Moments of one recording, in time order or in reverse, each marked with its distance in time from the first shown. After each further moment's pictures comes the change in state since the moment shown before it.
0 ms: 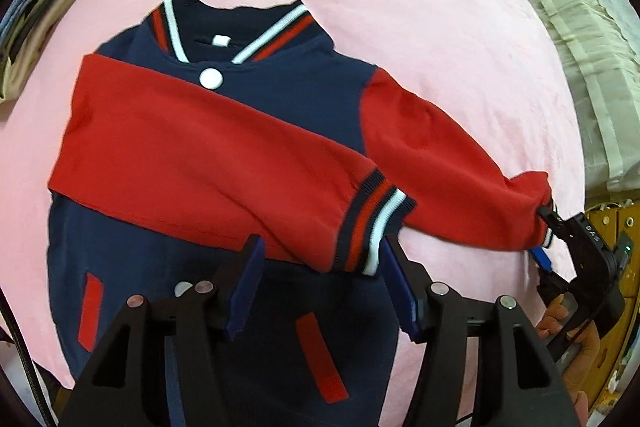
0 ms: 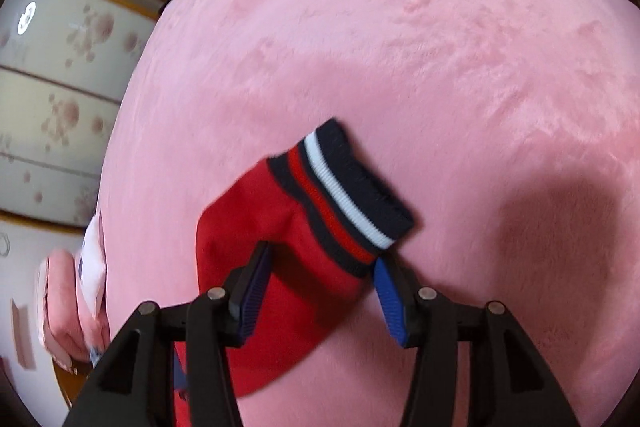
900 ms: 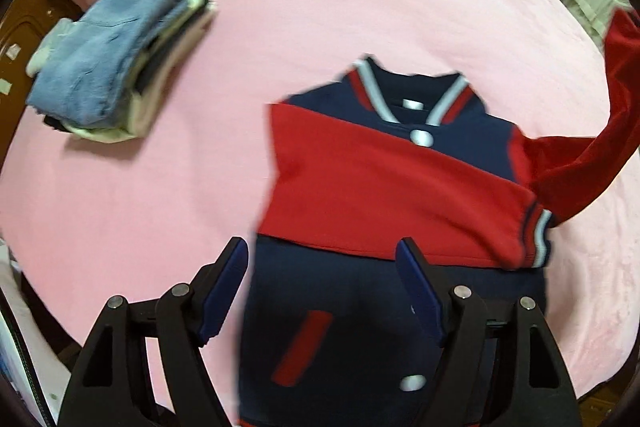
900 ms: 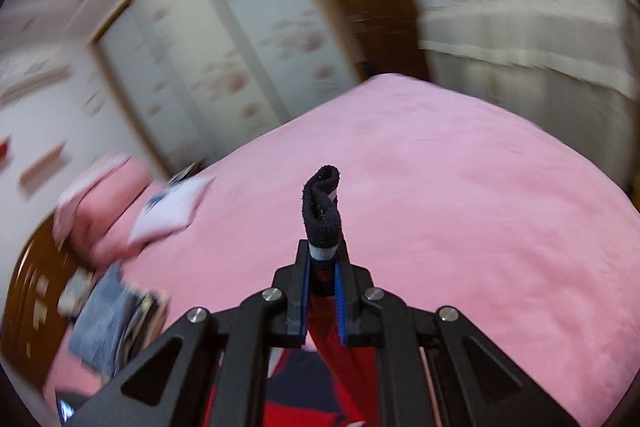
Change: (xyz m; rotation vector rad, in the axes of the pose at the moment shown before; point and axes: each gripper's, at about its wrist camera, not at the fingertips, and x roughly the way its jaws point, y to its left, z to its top) left arm -0.078 0.120 0.019 0.054 -0.150 0.279; right arm -0.112 0.254 -0.115 -0.751 -0.305 0.359
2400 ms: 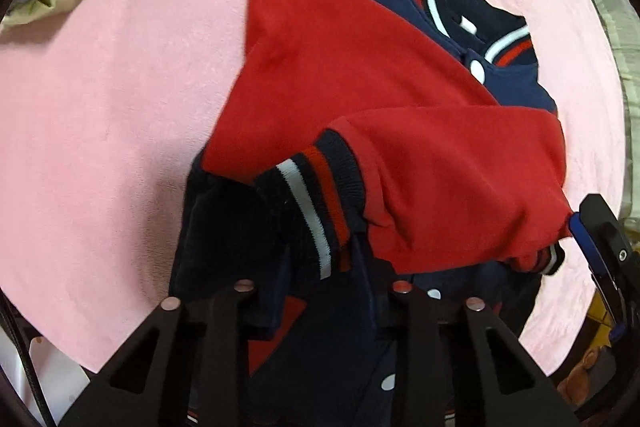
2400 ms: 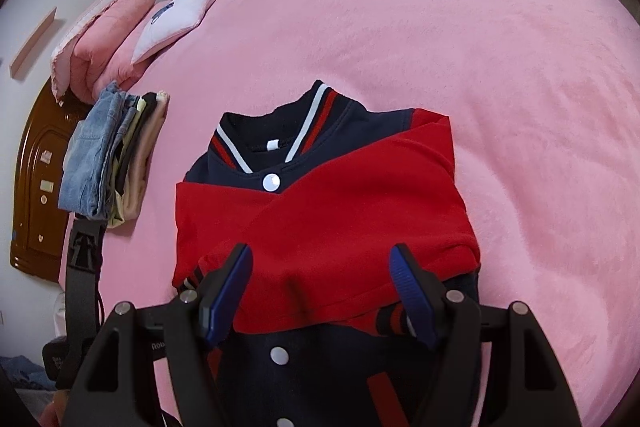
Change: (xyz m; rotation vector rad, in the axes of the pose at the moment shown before) left arm 0.100 0.015 0.005 -0.196 0.367 -0.204; right arm 0.083 -0.003 -0.131 -0.010 0.686 0.039
